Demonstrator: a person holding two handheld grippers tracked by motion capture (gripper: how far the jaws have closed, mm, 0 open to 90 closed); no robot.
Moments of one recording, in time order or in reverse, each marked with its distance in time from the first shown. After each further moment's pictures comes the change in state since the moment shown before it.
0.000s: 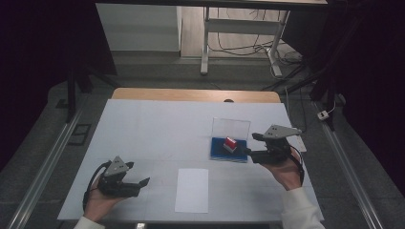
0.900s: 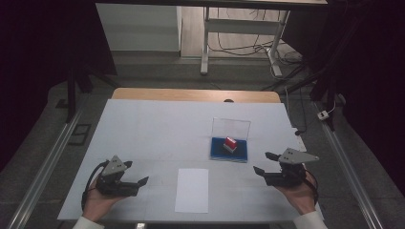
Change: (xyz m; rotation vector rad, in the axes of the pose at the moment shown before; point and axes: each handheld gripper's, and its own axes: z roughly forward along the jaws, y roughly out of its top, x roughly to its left) left arm 0.002 0.000 -0.004 -0.016 0.002 -0.012; right arm 0.012 -0.062 -0.036 -0.017 -0.021 0.023
